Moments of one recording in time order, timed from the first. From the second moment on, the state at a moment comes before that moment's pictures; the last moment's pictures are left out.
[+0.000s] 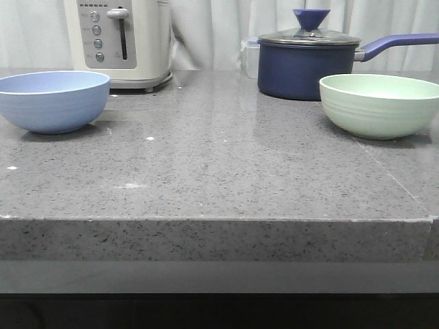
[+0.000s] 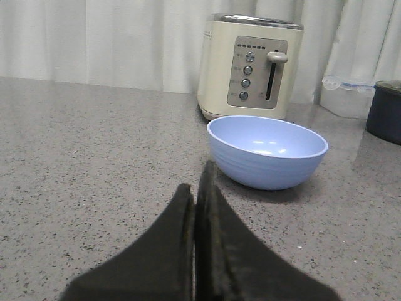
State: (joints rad) left arm -0.09 0.00 0.00 -0.01 0.06 -0.07; right arm 0.02 -0.01 0.03 0.10 0.03 -0.08
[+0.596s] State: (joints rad) left arm -0.09 0.01 -0.29 -0.02 0.20 -0.07; right arm 0.02 -0.01 -0.21 0.10 0.10 -0.08
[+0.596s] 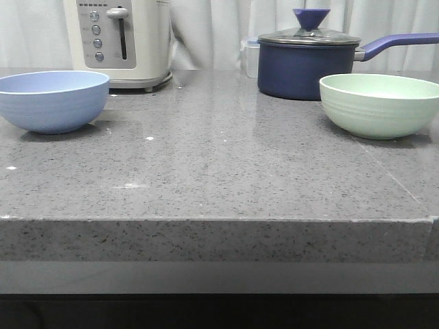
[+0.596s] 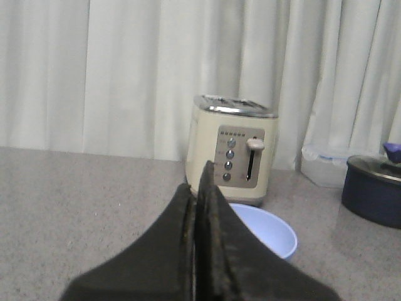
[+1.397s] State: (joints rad) left arm -0.09 0.50 -0.70 -0.03 0.57 -0.07; right arm 0.02 0.55 -0.72 0.10 0.69 -0.08
